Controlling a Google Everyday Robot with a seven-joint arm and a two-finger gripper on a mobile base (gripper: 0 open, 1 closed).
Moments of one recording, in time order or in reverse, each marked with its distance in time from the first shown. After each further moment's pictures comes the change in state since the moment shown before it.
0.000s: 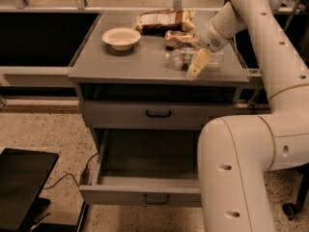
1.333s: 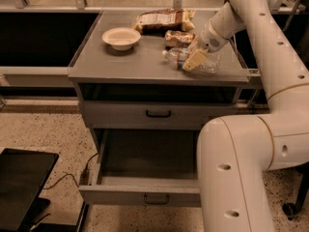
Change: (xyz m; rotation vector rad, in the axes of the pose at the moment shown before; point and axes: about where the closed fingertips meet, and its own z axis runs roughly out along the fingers) arm -0.002 -0.003 0.003 0.009 -0.004 -0.001
